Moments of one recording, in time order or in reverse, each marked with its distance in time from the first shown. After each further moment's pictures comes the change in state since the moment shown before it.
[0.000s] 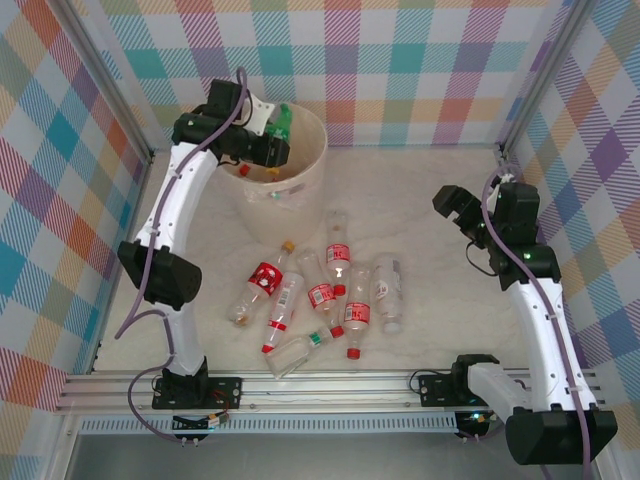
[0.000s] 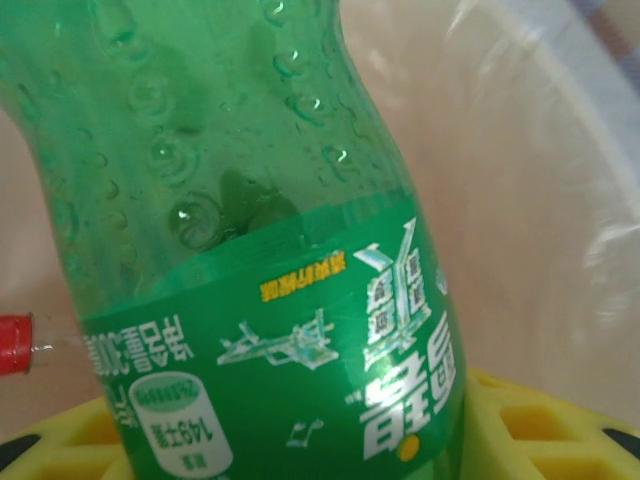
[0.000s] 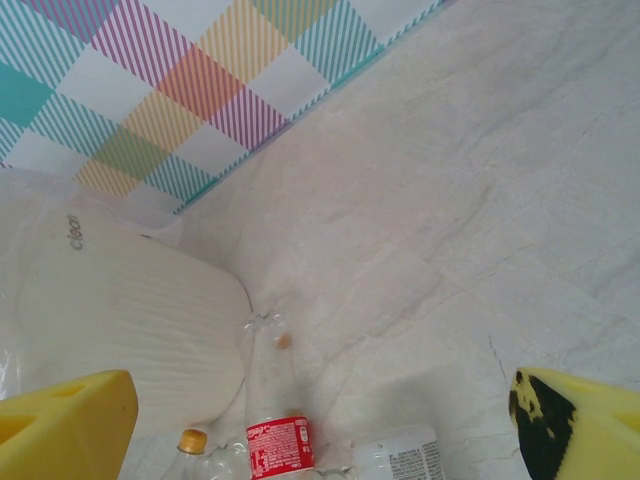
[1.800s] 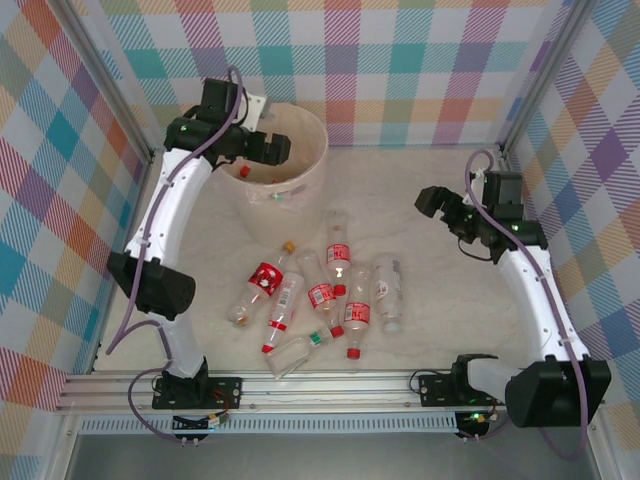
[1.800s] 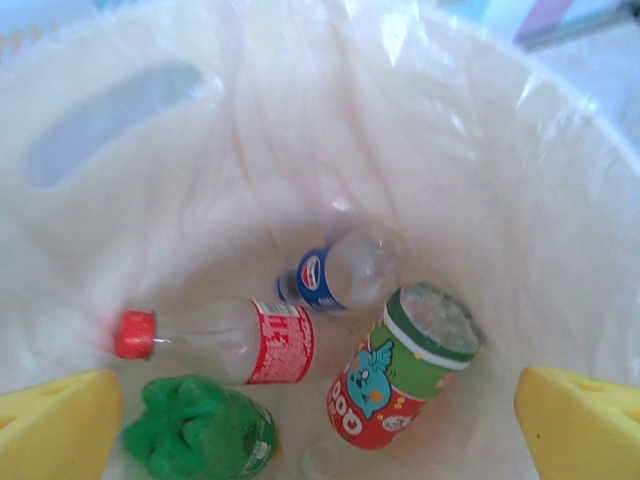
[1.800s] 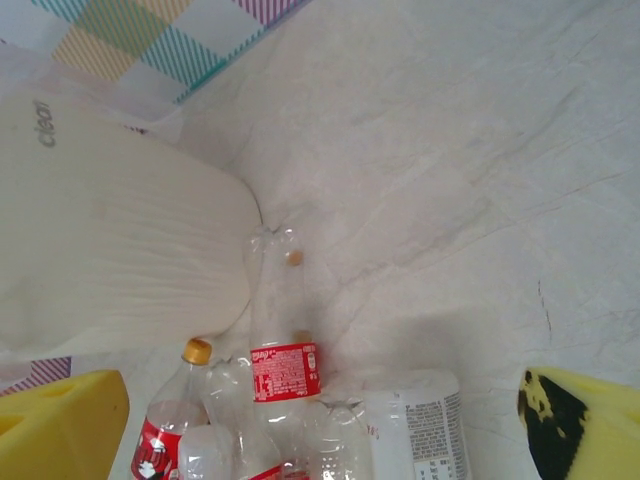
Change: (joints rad) left arm -0.013 -0.141 -0.089 0.111 -0.200 -0.071; right arm 0.008 0.201 0.066 -0.065 -0.202 -0.110
